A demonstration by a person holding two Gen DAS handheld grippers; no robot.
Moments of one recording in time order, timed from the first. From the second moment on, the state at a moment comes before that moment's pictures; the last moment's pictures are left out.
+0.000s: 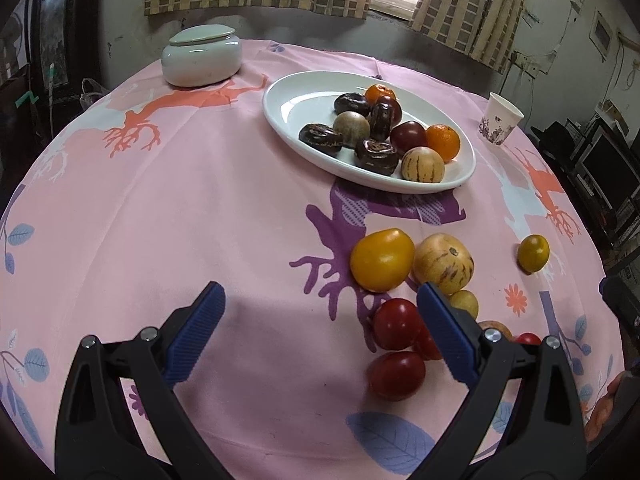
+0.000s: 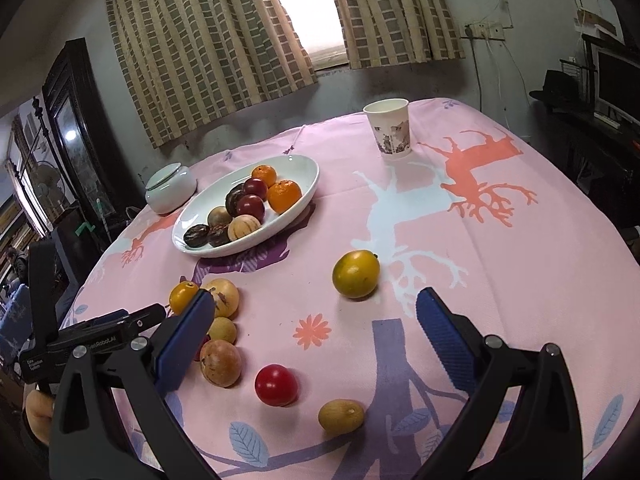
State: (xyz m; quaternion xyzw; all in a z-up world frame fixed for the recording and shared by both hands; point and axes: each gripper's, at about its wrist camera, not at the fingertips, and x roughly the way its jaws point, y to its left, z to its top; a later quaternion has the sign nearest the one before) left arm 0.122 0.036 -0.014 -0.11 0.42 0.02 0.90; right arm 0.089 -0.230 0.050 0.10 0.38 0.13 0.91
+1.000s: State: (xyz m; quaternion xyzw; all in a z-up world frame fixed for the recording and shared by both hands) left arm 0.129 0.059 -0.023 -0.14 0.45 0.06 0.88; right arm 0.092 -0.108 -0.006 -0.16 0.49 0.24 0.82
